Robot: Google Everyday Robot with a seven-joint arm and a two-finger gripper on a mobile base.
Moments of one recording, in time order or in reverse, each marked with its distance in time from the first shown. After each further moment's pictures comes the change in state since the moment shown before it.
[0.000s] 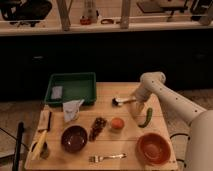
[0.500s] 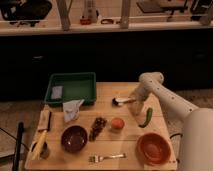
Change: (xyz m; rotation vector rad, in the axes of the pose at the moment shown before) arm 0.007 -0.014 0.018 -0.004 0.013 -0.009
